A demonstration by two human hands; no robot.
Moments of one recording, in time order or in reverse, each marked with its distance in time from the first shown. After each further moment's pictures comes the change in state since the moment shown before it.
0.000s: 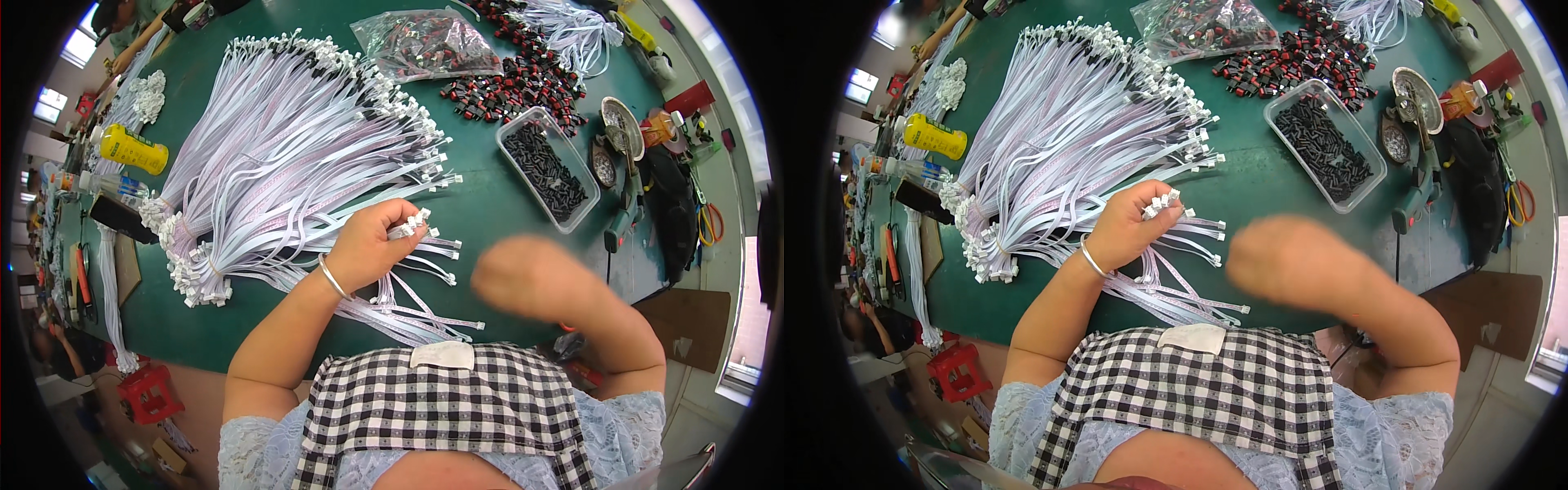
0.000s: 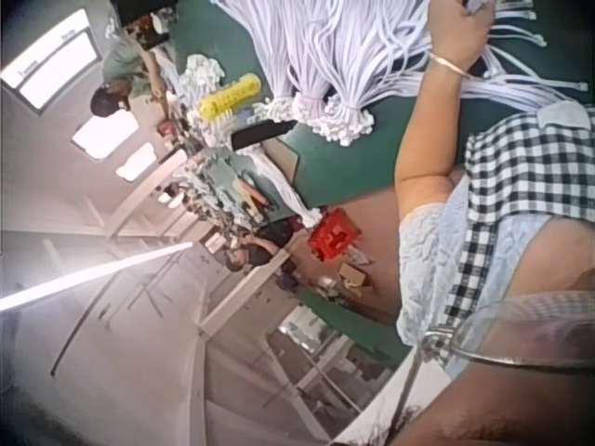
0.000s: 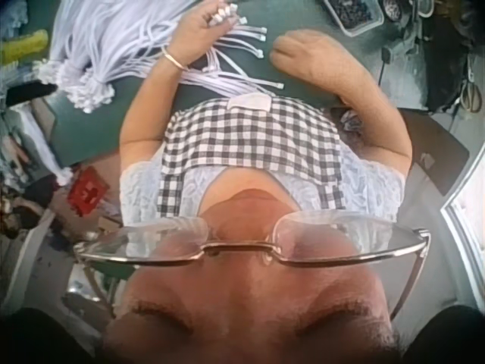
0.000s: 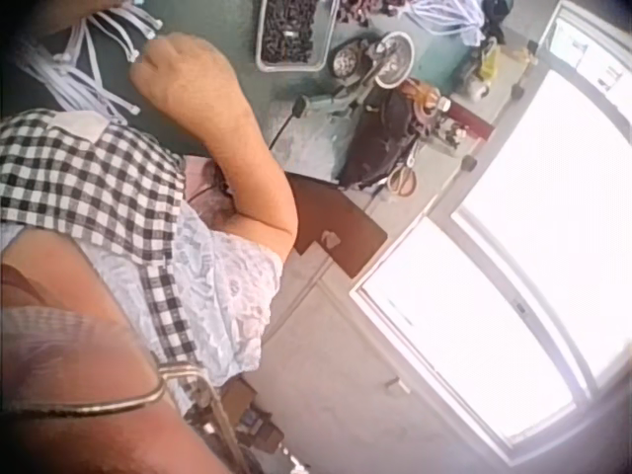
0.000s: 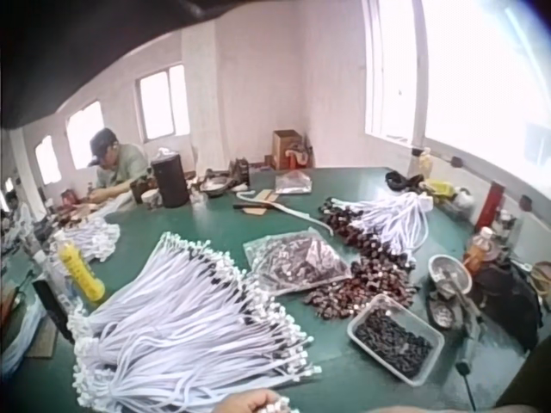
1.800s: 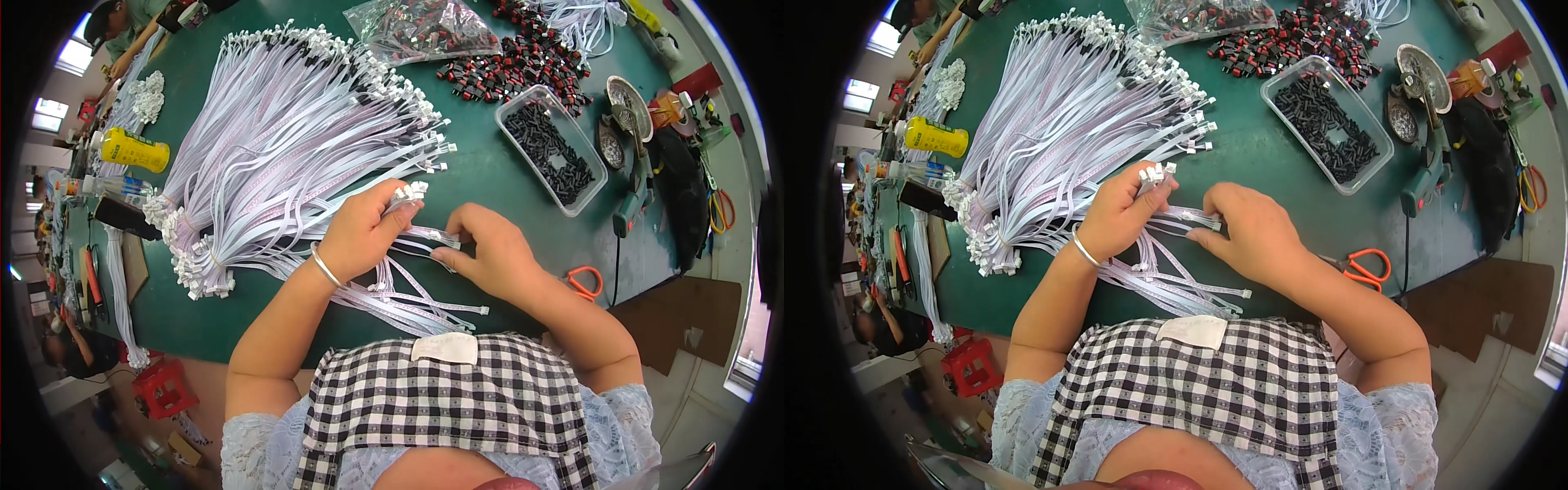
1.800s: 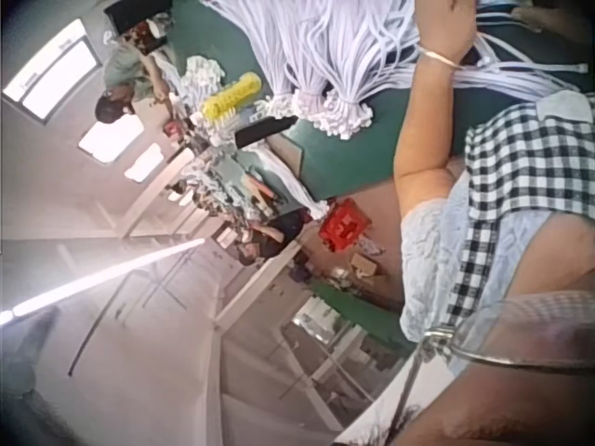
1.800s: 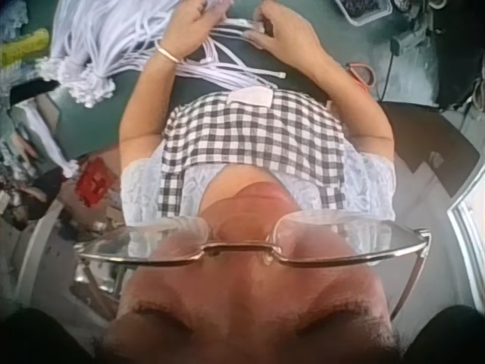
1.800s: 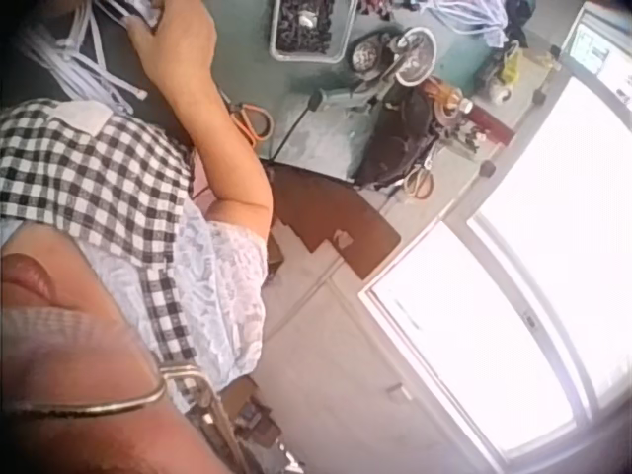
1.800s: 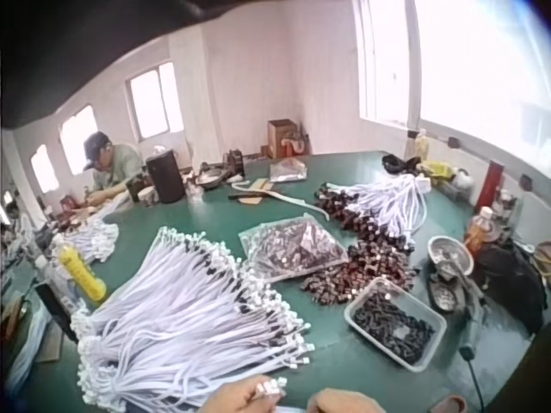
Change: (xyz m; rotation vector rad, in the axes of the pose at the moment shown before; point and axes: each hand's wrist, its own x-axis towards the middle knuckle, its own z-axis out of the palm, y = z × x) left_hand -0.003 0.007 -0.003 0.065 0.007 -0.002; right_hand 0.029 -0.014 0.047 0.528 0.107 0.897
